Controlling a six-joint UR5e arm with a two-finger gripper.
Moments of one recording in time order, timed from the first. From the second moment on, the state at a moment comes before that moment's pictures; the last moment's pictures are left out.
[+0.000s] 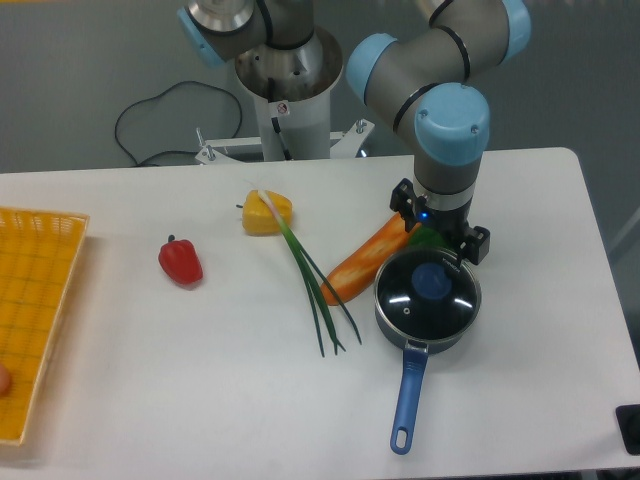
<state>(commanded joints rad) 2.64 -1.86 -1.61 -1.22 1.66 1.42</state>
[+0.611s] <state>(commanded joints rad) 2.62 -1.90 -1.60 -1.17 1.65 1.54</state>
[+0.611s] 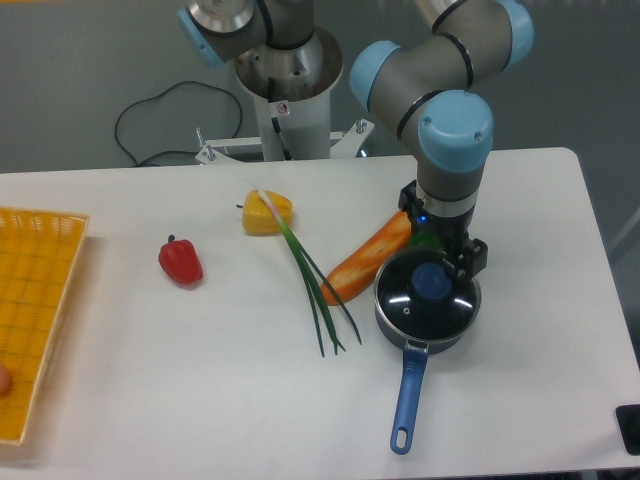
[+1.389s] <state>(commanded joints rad) 2.58 -1.93 -1.59 -1.14 1.64 1.63</state>
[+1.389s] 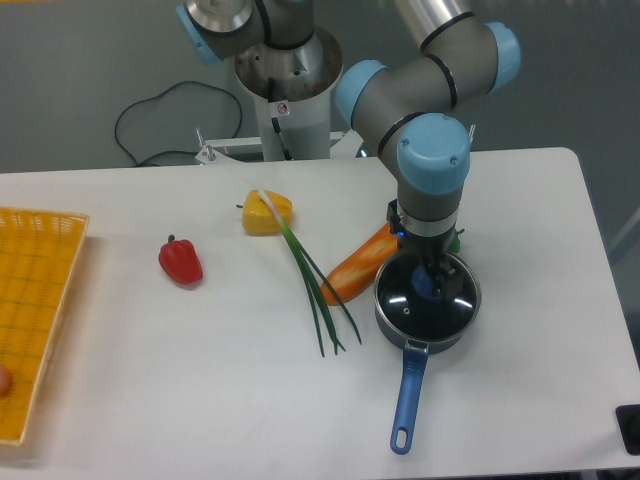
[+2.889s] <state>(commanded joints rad) 2.63 -1.97 -1.59 -1.14 1.58 1.63</state>
